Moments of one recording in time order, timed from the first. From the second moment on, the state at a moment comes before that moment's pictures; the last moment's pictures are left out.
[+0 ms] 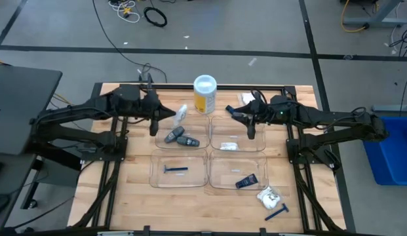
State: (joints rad) left arm 0.21 0.95 1.01 -0.44 0.06 -0.09; right arm -0.15 0.99 0.81 -0.11 0.06 0.02
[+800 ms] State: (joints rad) left arm 0.22 1.30 1.01 0.04 0.21 -0.10; right arm -0.15 1.00 0.81 -0.11 0.06 0.05
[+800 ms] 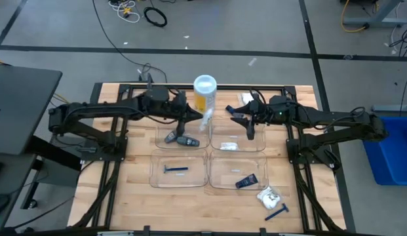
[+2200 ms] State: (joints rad) left arm 0.22 1.43 1.01 0.27 0.20 -0.13; right arm -0.15 0.83 0.81 -0.28 0.17 0.01
